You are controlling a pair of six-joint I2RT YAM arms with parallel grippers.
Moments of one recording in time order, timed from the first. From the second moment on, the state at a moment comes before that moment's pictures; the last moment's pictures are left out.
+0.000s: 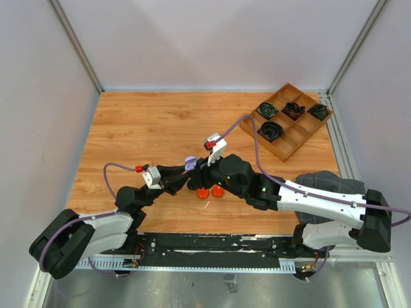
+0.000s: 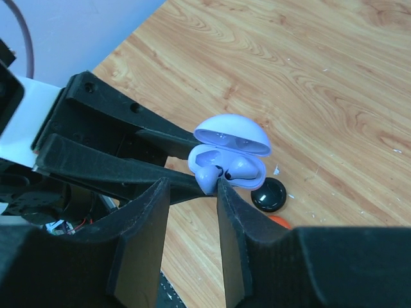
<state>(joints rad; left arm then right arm) -0.59 1.06 0.01 1.46 0.39 -0.16 1.20 1.24 0.96 0.01 0.29 0.39</state>
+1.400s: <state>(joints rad) -0.59 1.19 0.01 1.50 0.63 -0.22 0.86 1.29 1.15 -0.33 -0.49 -0.02</state>
